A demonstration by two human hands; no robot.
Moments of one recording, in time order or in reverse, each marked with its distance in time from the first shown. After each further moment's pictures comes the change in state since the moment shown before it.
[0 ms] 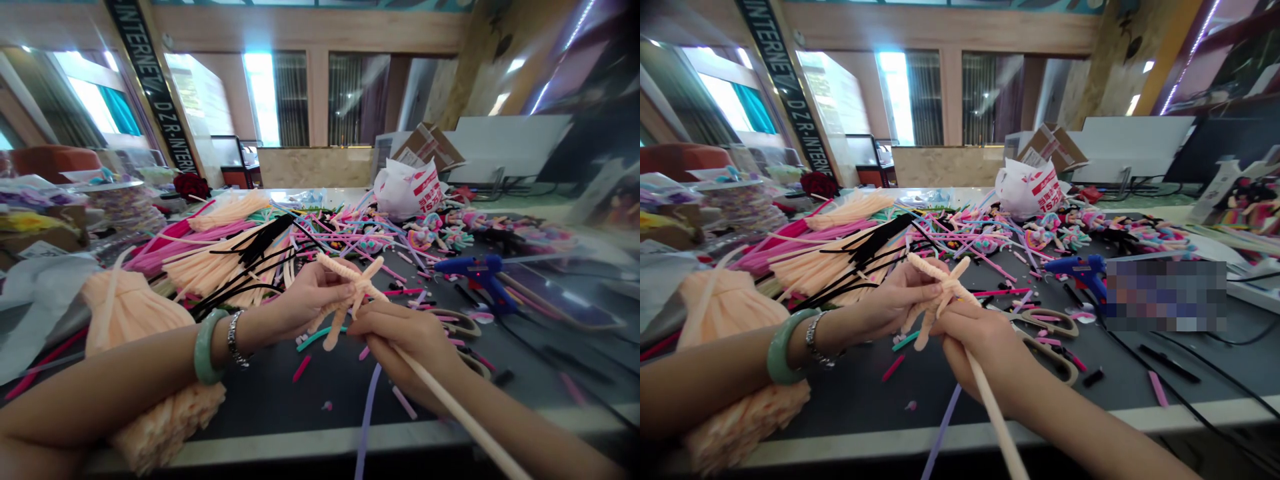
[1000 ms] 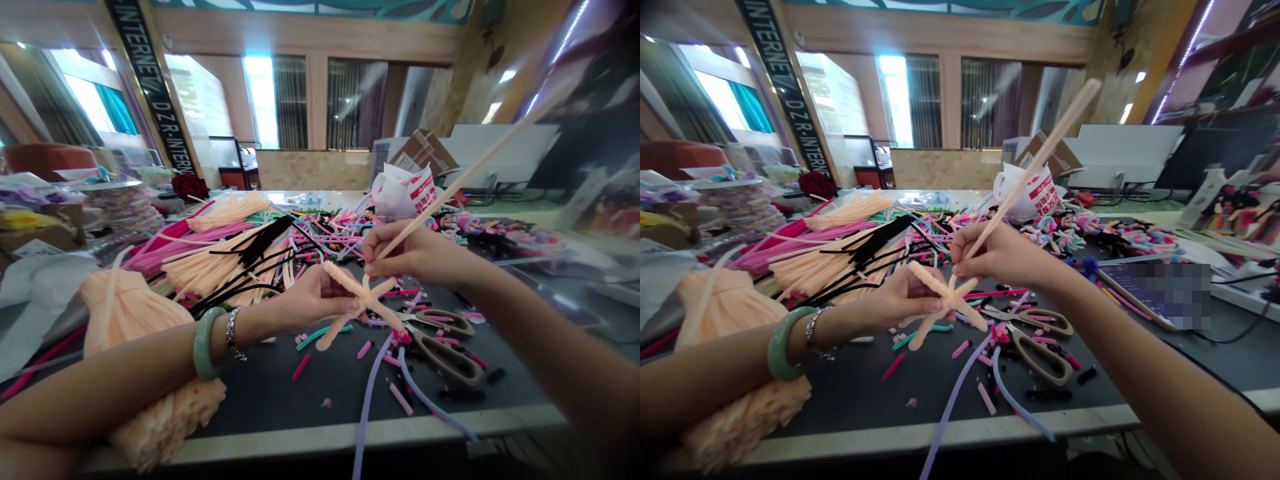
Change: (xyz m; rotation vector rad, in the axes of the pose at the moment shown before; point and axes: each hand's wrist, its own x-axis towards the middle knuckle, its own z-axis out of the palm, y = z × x) left_hand -0.001 0.004 -0.008 0.175 -0.197 -0.032; right_hand 0.076 0.033 -0.062 0.361 -0.278 0.377
